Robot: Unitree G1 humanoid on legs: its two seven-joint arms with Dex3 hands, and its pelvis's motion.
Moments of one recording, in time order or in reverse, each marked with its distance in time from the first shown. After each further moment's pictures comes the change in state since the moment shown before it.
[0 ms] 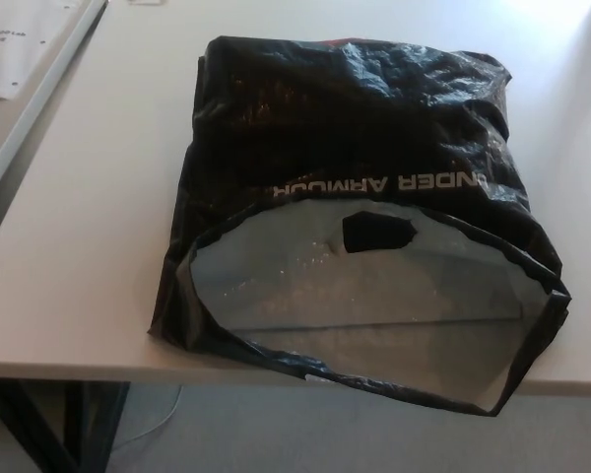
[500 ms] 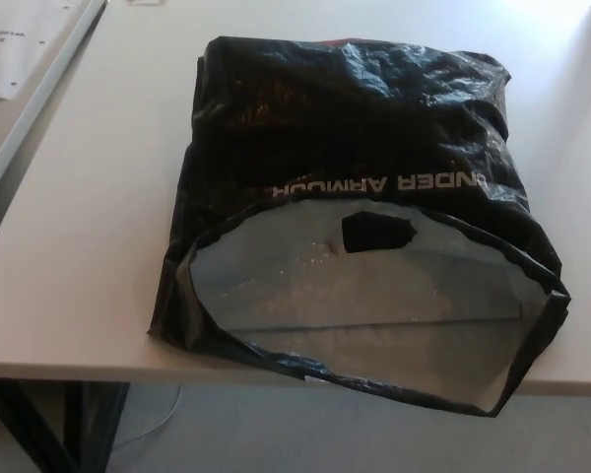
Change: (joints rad) left_arm 0.170 -0.085 0.110 -0.229 0.000 -0.233 0.016; right_arm 0.044 -0.008 -0.001 -0.179 -0.033 -0.066 -0.024
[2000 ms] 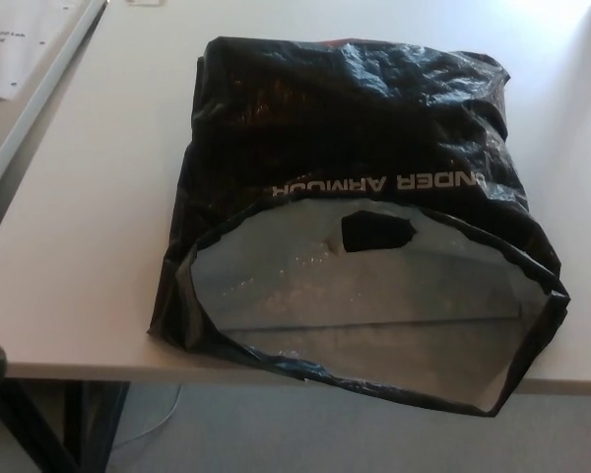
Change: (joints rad) left_arm -0.141 0.142 0.240 -0.920 -0.009 -0.371 -0.015; right_arm -0.153 -0.210 -0.369 -0.530 -0.444 -0.217 -0.367
